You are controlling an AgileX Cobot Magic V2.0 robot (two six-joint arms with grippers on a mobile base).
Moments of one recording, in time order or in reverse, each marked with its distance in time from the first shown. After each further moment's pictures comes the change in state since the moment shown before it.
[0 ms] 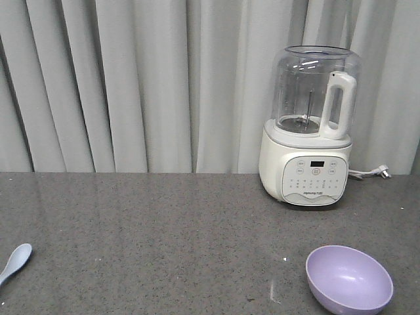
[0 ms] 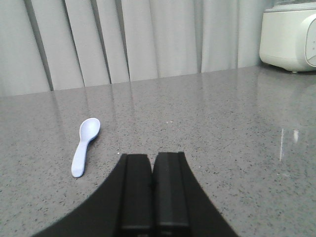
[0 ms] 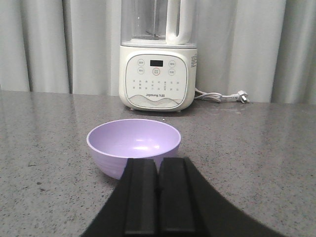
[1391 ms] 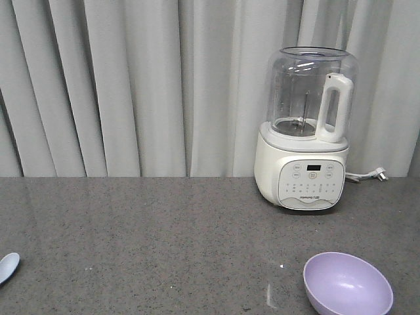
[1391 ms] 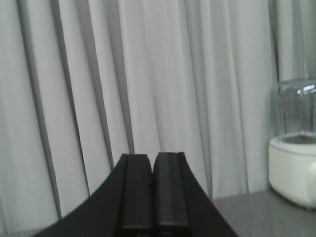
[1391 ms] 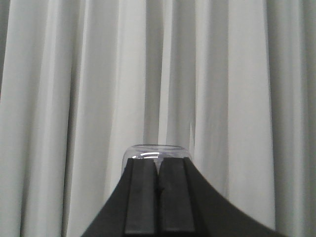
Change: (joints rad) left arm 0.000 0.571 -0.784 -0.065 0.033 0.088; right arm 0.000 0.485 -0.709 0.006 -0.131 -0.003
